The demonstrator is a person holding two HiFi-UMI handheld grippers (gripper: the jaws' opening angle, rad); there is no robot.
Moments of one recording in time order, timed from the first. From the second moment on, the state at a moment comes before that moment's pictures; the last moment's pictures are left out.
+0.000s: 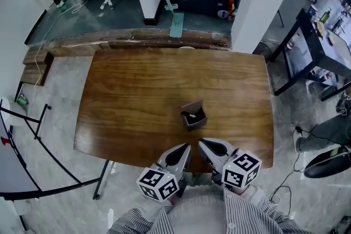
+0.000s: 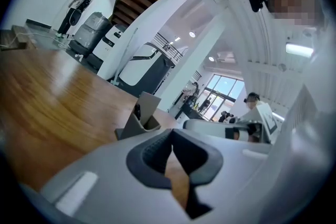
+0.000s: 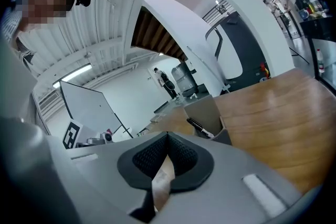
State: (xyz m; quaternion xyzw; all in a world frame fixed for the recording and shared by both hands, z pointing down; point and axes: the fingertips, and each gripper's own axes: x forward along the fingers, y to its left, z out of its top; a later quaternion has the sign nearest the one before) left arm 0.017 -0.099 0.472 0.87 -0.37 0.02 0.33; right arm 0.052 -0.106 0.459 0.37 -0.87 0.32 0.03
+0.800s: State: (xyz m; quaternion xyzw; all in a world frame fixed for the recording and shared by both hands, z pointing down) left arm 0.009 -0.116 0.470 0.86 -0.36 0.01 0.36; right arm 0.043 -0.127 0.460 0.38 -0.87 0.32 0.05
